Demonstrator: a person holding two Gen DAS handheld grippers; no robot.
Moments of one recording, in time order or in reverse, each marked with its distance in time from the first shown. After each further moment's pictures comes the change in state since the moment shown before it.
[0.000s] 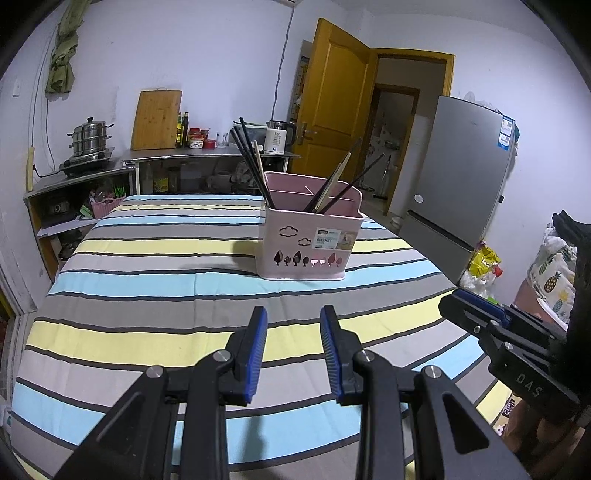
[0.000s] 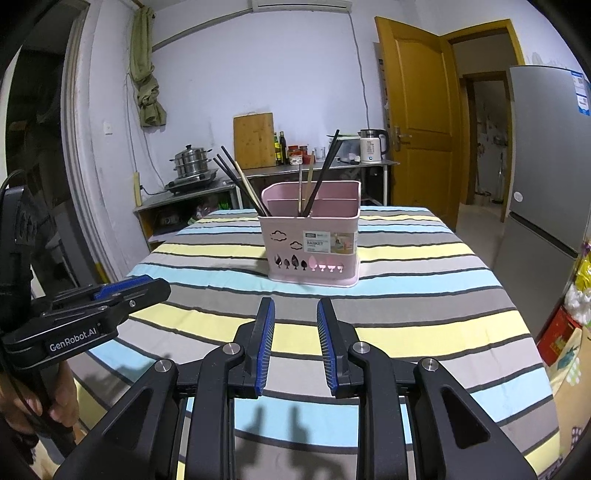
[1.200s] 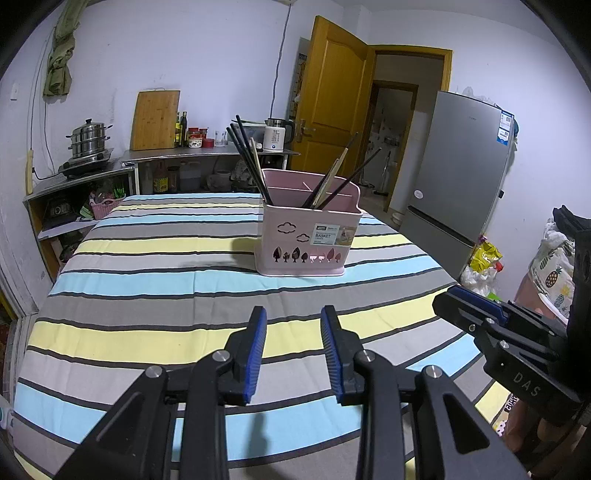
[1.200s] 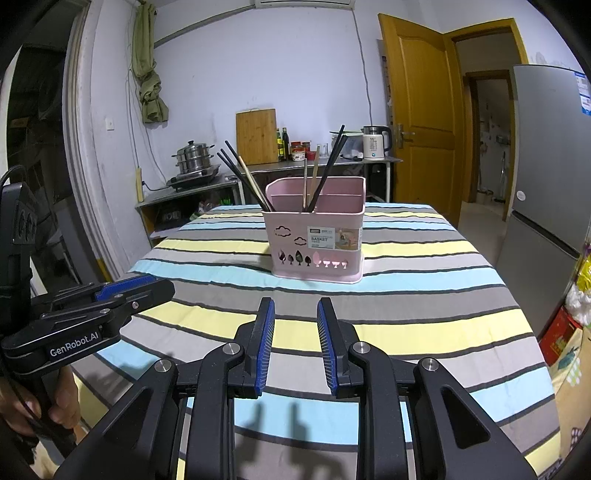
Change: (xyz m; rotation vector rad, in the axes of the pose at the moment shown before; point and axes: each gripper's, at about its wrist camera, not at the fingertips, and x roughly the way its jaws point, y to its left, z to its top) left arm 0.000 -0.002 -0.002 0.012 0.007 0.005; right arm -0.002 0.003 -0.001 -0.005 0.015 0.005
